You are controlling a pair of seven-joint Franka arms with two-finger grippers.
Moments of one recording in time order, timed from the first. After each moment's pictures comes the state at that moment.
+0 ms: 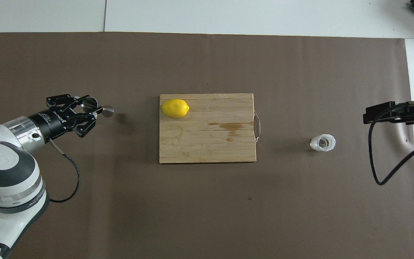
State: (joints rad) left arm 0.02 -0.03 -0.16 -2.26 -1.36 2.59 -1.39; right arm -0.03 -0.05 0.06 -1.61 0.01 1.59 0.07
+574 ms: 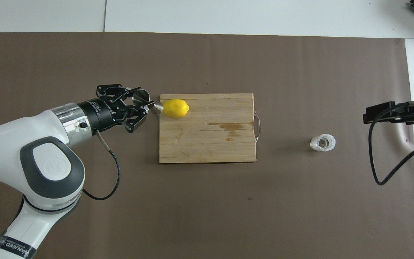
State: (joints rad) left arm -0.23 -0.04 -0.16 -2.14 -1.23 2.62 -1.73; right arm -0.03 -0.05 0.06 -1.61 0.01 1.59 0.07
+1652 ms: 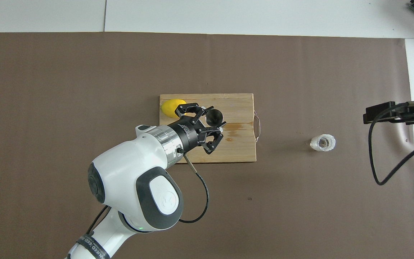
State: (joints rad) left arm -0.60 0.13 -0.17 -2.03 -1.21 2.95 -1.83; right arm -0.03 -0.05 0.06 -1.61 0.01 1.59 0.07
